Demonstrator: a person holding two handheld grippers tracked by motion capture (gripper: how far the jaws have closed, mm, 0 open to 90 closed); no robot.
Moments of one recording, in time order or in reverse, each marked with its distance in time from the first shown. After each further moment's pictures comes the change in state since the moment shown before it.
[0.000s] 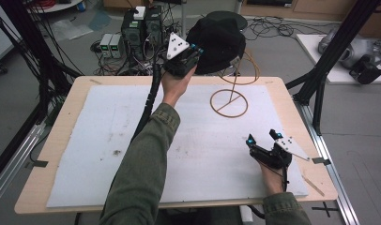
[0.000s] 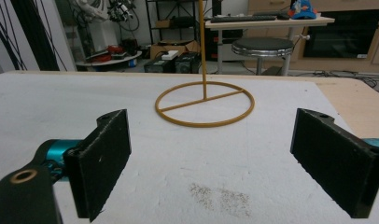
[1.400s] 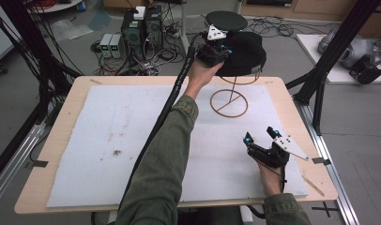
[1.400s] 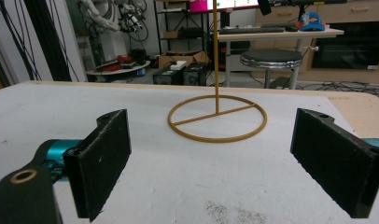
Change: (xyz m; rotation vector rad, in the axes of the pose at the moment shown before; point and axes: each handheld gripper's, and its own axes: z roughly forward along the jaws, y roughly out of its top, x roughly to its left) left arm -0.025 -0.005 0.093 0.269 -0.137 -0.013; right arm 0.009 0.007 0.002 -0.044 0.036 -0.003
